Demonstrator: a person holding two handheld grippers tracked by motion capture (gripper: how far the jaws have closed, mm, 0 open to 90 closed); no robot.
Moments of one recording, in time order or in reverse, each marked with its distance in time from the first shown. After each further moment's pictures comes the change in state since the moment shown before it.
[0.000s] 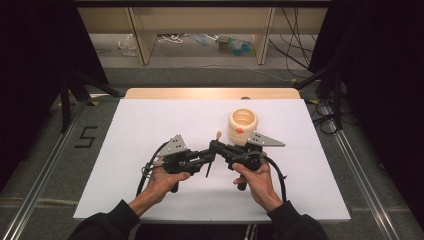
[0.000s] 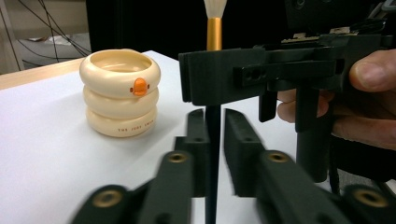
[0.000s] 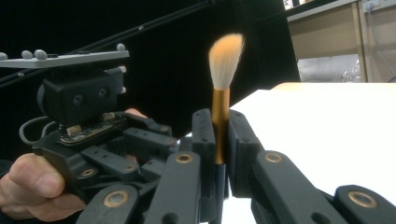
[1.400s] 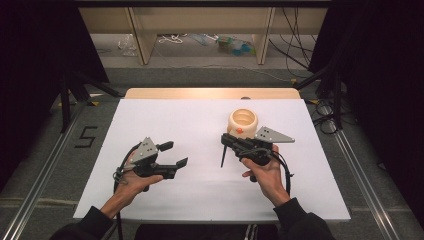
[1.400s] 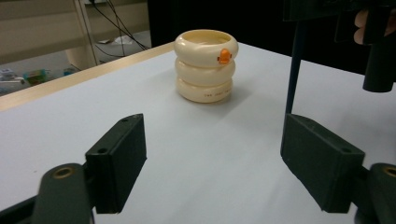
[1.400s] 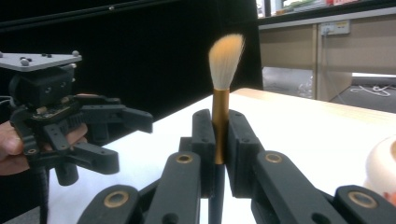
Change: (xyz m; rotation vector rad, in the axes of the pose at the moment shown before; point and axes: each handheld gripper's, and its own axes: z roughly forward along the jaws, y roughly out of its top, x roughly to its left) left arm 0.039 -0.024 -0.063 0.017 0.228 0.088; right arm -0.015 0.018 -0.019 0.040 -0.131 -0.167
